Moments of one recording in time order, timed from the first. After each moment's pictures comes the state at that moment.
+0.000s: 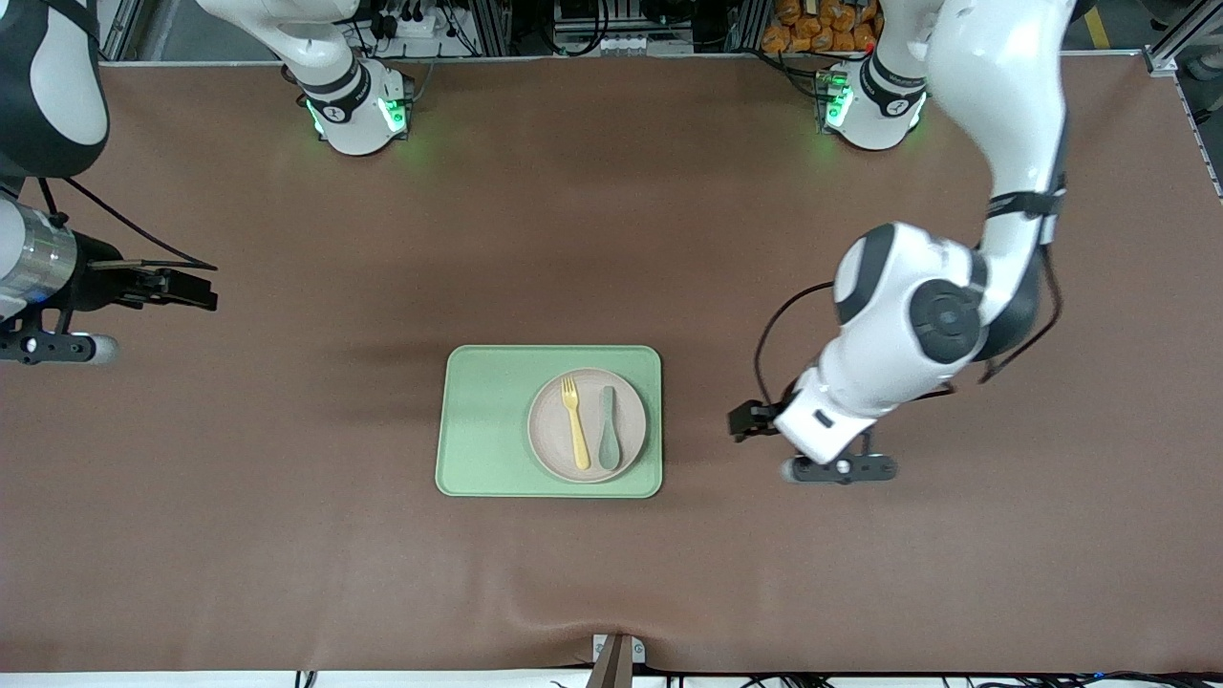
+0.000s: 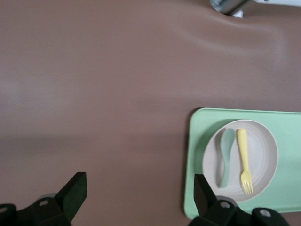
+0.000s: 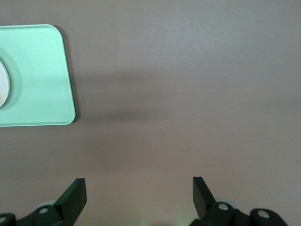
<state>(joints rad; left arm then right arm) -0.34 0.56 -0.02 -1.31 -0.18 2.01 -0.36 -0.03 0.17 0.04 -1.53 0.04 1.52 0.04</state>
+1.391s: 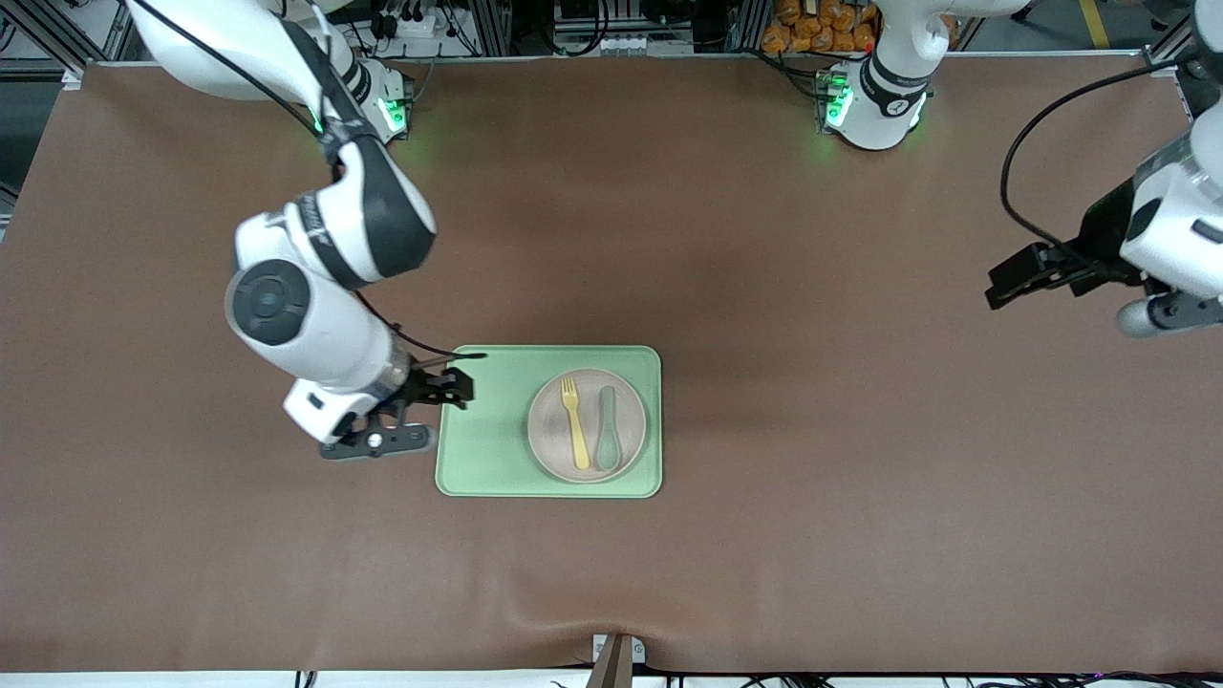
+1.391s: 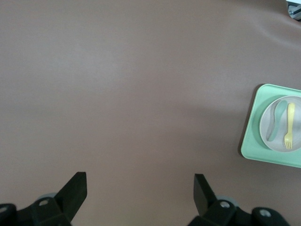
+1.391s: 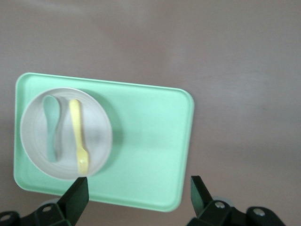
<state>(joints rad) -0.13 0.15 -0.02 -1.34 -0.05 1.51 -0.31 0.38 0.58 0.05 -1.33 0.04 1.96 0.31</state>
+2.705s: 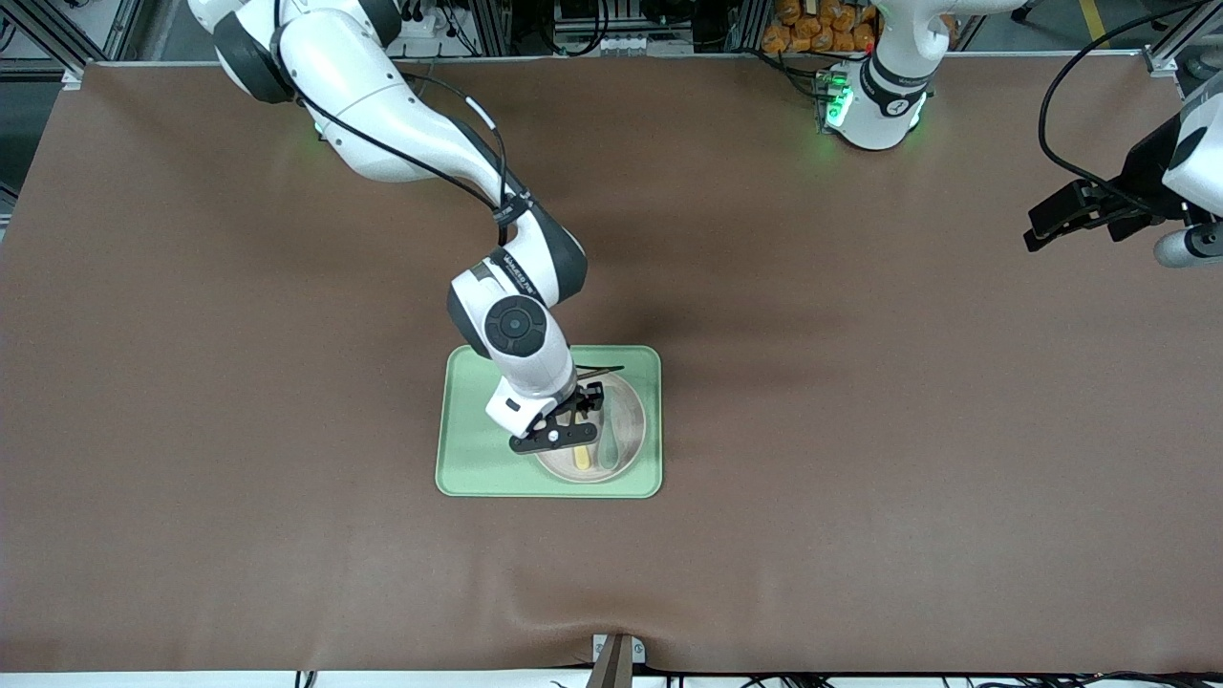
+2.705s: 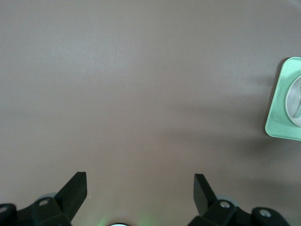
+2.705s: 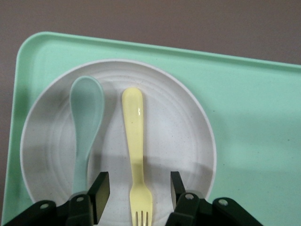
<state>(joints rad) -0.06 -0.02 -0.02 -1.55 -0.03 1.51 -0.21 0.59 0.88 0.04 -1.27 -0.03 2.23 0.48</state>
